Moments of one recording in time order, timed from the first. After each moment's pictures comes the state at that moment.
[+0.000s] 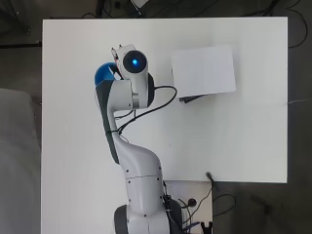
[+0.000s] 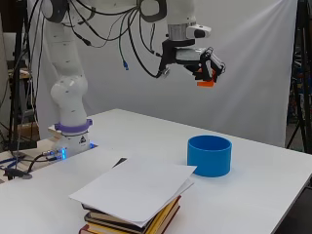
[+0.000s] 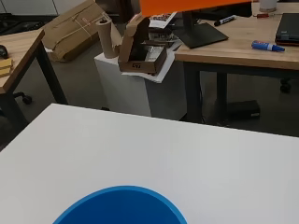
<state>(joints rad) 0.66 -0.11 -0.57 -1.88 0.07 1.84 -1.08</state>
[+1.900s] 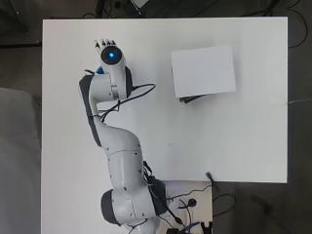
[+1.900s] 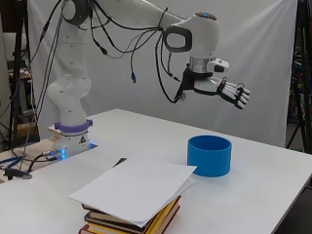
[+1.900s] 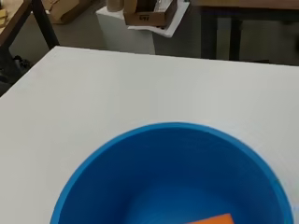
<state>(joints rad) 0.47 0.10 -0.28 -1.90 0.15 1.95 -1.03</state>
